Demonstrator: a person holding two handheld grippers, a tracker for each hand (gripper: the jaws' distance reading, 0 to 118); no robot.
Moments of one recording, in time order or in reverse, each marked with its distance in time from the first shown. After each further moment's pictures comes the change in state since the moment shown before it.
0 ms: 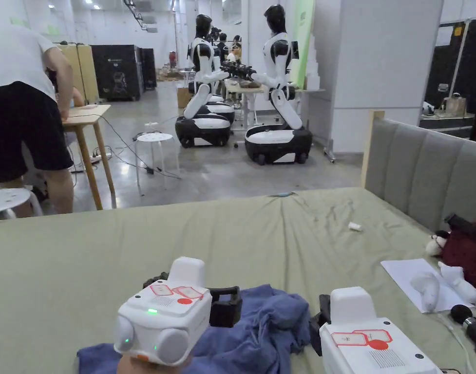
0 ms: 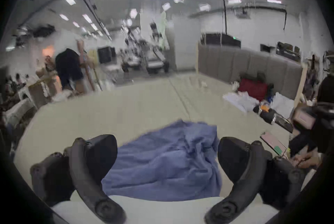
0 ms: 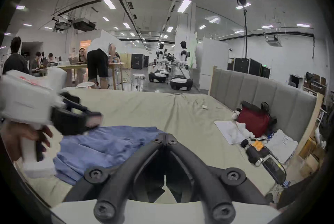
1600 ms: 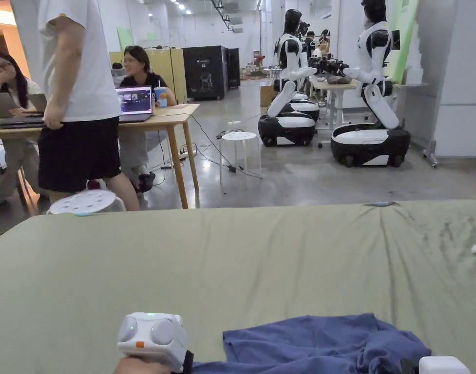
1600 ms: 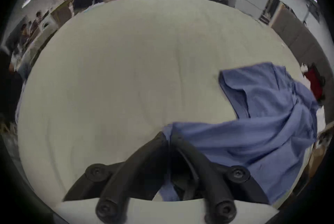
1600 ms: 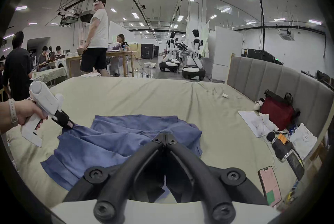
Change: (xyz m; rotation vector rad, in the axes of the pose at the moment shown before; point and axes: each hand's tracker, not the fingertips) left arm -0.210 -0.119 -0.162 -0.813 0.184 0.210; right arm -0.035 -0.034 -0.086 -0.109 0.076 0.001
